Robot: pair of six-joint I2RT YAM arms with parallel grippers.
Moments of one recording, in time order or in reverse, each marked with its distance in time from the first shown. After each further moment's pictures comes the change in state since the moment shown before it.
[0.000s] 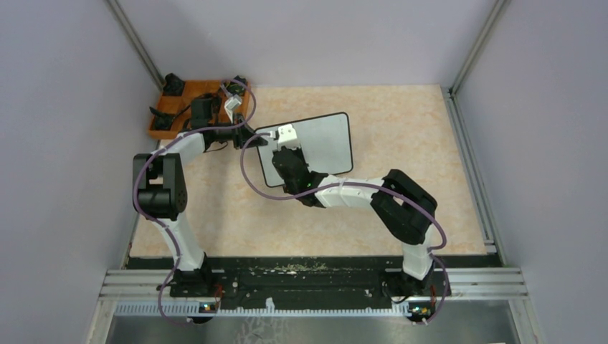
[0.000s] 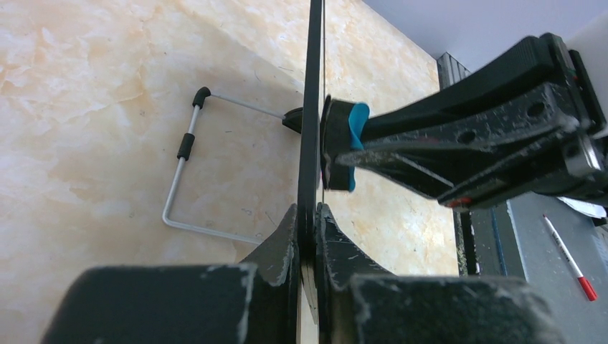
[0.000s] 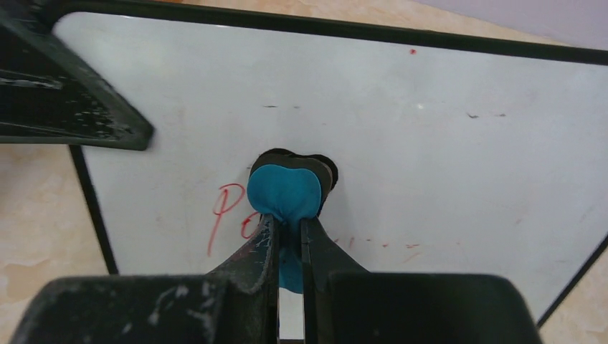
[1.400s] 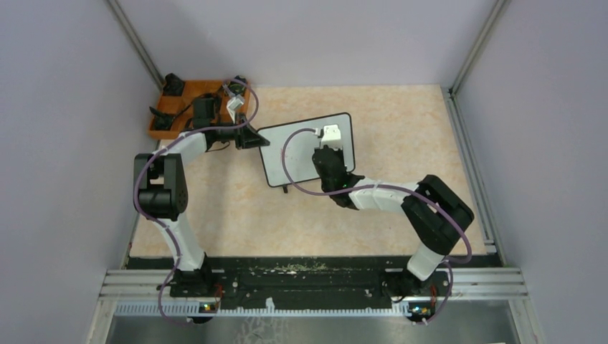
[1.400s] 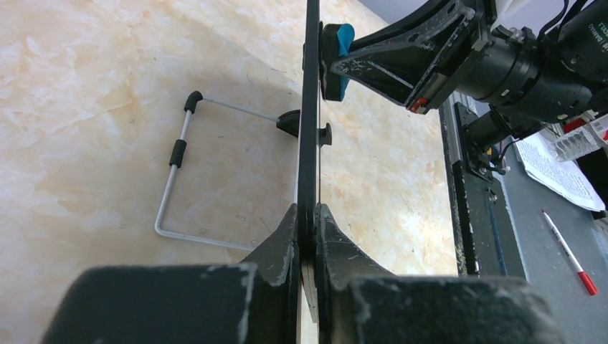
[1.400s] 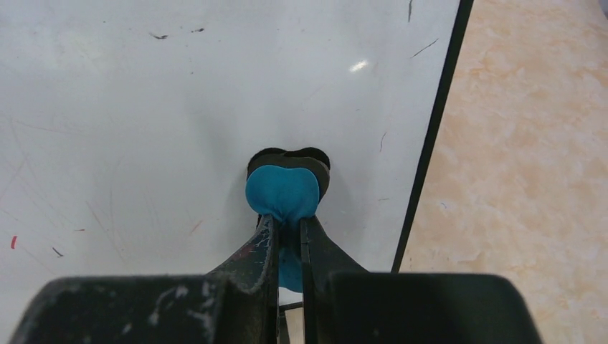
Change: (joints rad) left arm -0.015 -0.001 0.004 -0.005 0.002 0.009; right arm -0.171 -0.208 -0.306 0.060 -0.006 0.031
